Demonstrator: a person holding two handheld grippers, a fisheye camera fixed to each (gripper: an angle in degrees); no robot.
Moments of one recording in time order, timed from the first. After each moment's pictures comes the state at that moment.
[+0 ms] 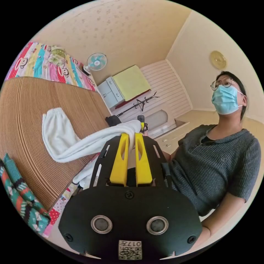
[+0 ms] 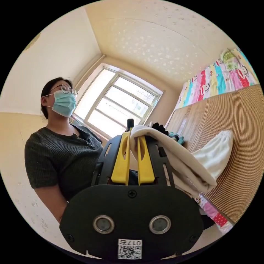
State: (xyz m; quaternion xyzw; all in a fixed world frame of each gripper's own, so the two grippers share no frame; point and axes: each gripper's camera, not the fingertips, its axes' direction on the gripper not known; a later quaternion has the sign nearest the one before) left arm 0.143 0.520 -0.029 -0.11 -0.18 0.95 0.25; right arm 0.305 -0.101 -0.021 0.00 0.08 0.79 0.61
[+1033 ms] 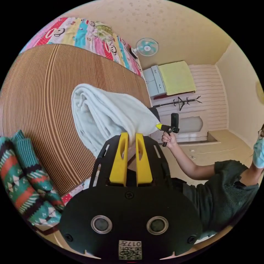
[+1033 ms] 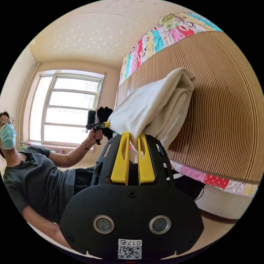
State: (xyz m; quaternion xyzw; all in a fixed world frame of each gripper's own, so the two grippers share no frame) left arm 0.307 0.375 0.096 0.04 -0.32 0.85 0.41; right arm 0.112 0.167 0.023 -0.18 0.12 0.91 0.34
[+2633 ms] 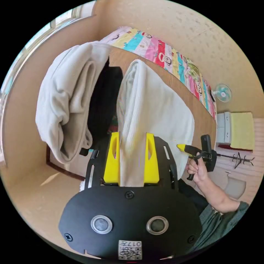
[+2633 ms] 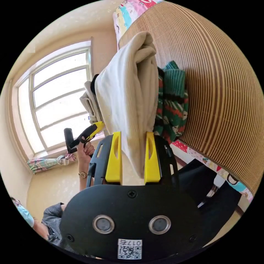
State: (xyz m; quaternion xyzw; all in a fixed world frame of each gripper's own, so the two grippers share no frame) left arm 0.218 0.487 -0.212 0.48 -0.37 0.54 0.59; right arm 0.145 0.285 0.374 -0.25 -0.05 0.96 0.15
